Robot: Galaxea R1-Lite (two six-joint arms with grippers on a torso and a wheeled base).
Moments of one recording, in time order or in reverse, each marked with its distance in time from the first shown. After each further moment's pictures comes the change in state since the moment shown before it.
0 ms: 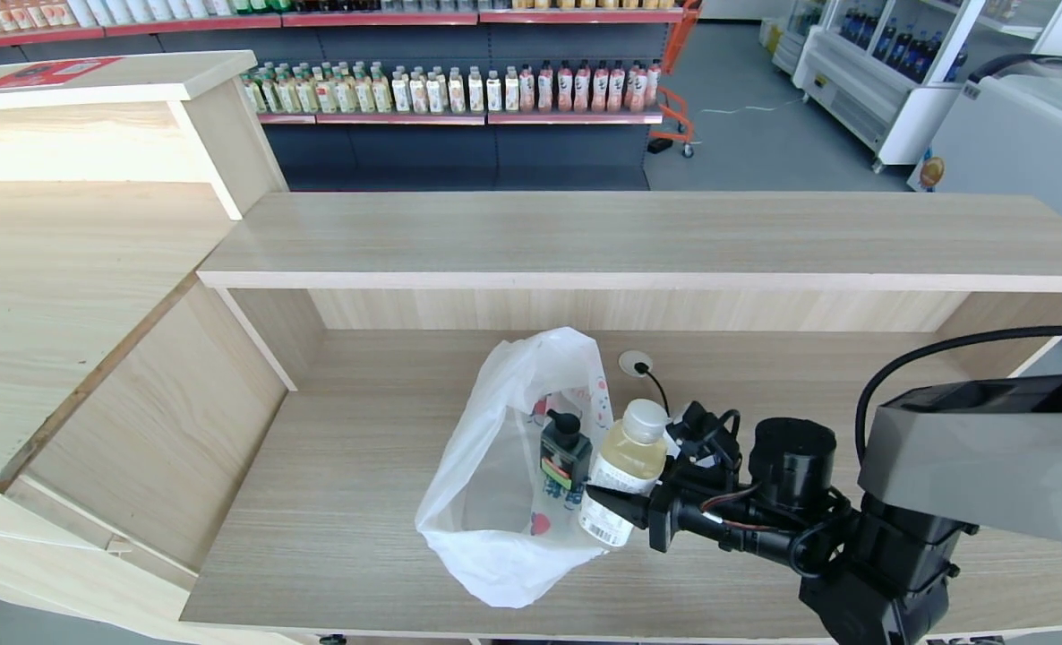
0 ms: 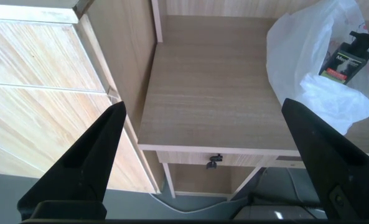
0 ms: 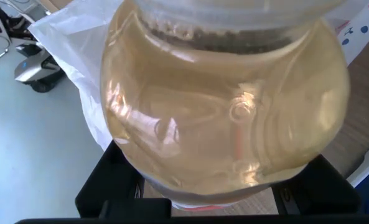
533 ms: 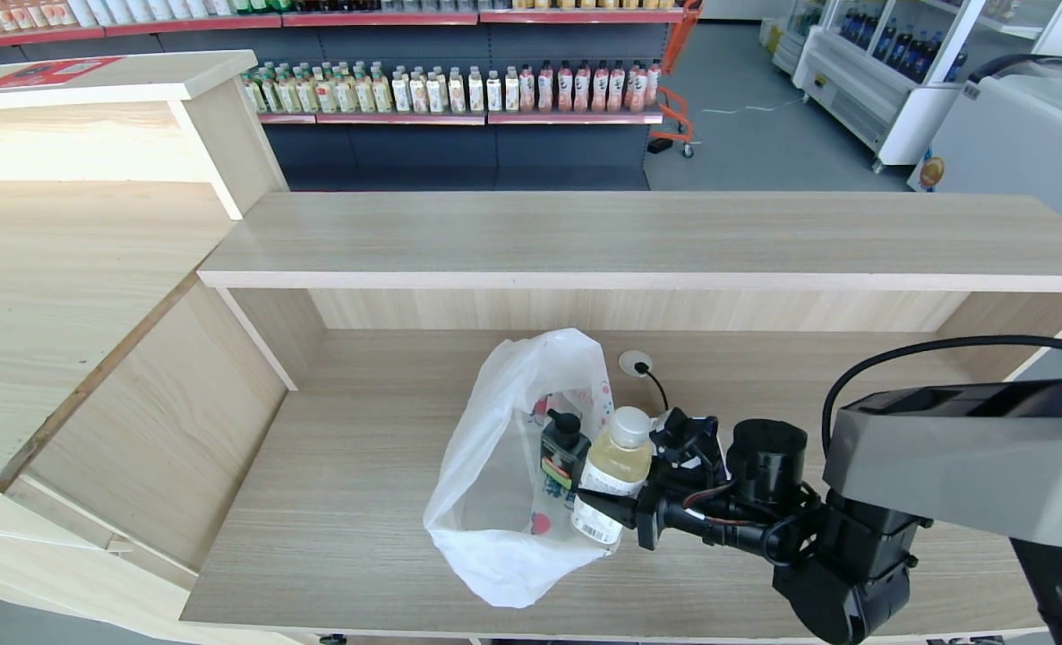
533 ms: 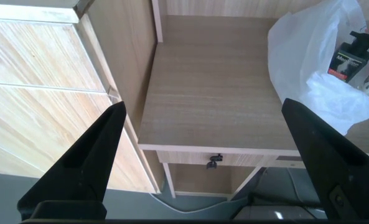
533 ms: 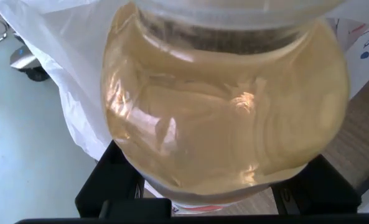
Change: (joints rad) left arm 0.000 0.000 0.000 0.000 0.000 0.000; right arm -0.013 0.091 -0.093 0.013 0.047 -0.063
